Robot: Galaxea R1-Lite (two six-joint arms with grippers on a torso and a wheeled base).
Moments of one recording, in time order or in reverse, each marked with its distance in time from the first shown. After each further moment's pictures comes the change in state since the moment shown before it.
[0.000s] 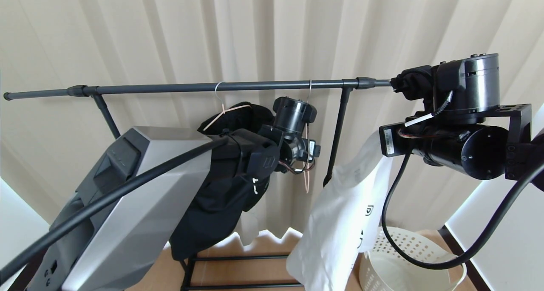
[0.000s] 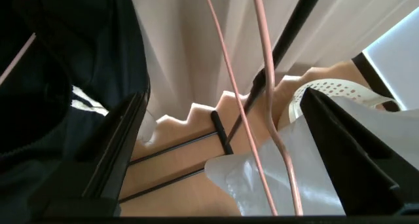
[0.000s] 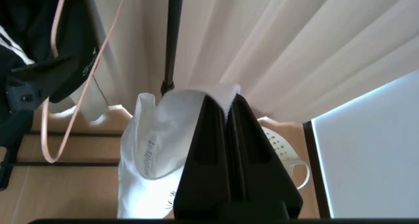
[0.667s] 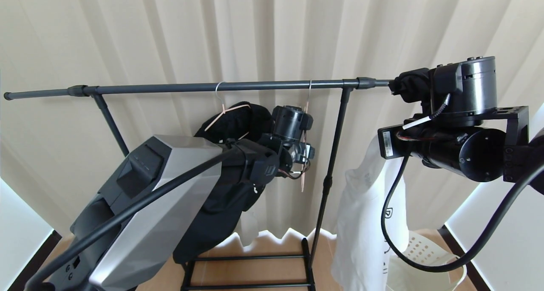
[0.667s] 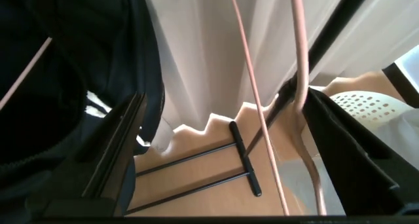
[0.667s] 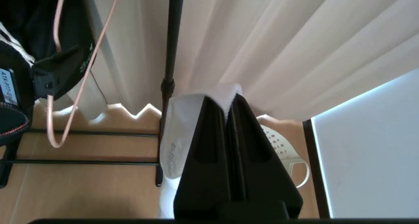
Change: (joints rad) left arm 0.018 0.057 0.000 -0.095 0.063 0.049; right arm 0.004 0.003 0.007 0.000 -0.001 0.001
